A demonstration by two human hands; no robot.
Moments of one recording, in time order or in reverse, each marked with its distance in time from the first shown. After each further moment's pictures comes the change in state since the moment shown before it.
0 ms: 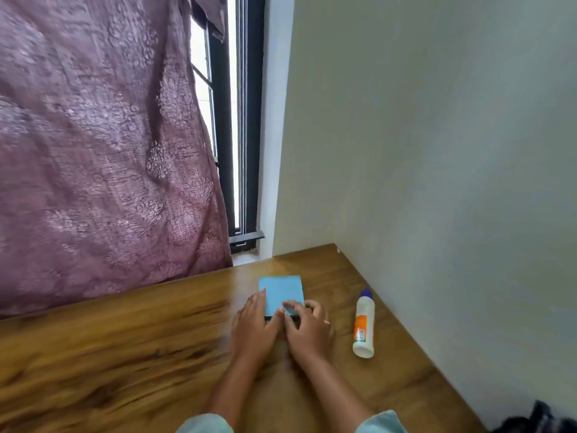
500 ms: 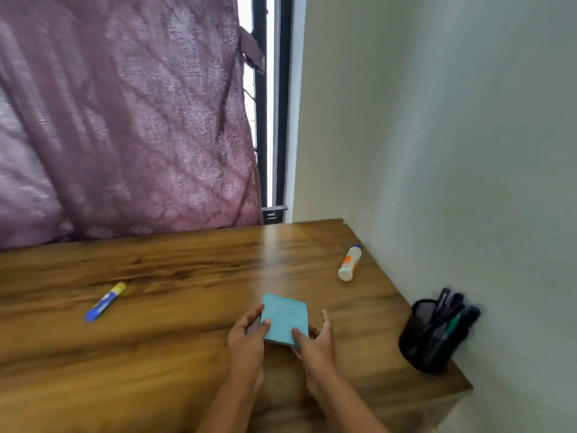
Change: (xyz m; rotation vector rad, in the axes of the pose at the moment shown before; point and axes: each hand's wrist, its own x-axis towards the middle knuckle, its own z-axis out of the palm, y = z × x) left_hand -0.252 0.021 -0.016 -1.113 0.341 -0.436; right_hand -0.215 0.049 -0.045 0.966 -0.197 0.319
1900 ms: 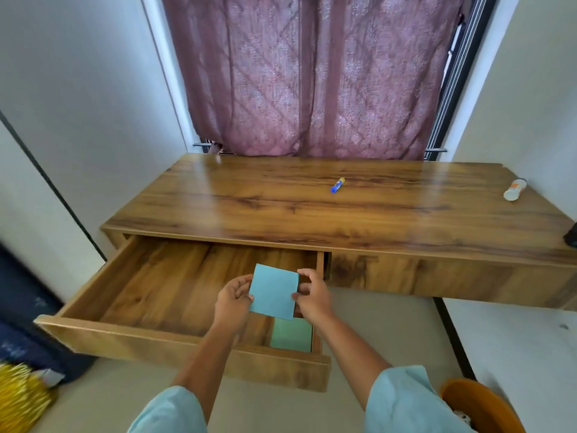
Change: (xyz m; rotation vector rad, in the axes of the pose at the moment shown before) left_hand -0.284 0.103 -0.529 0.519 0.290 0.078; right_hand -0.452 0.165 0.223 -0.500 -0.521 -0.175
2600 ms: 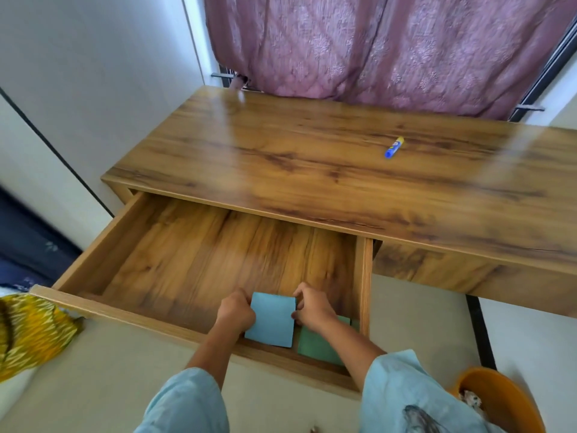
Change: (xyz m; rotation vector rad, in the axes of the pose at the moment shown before) left_hand 0.089 -0.078 -0.028 0.696 -0.205 -0.381; right_hand 0.072 0.056 0.082 -0.604 -0.389 0.101
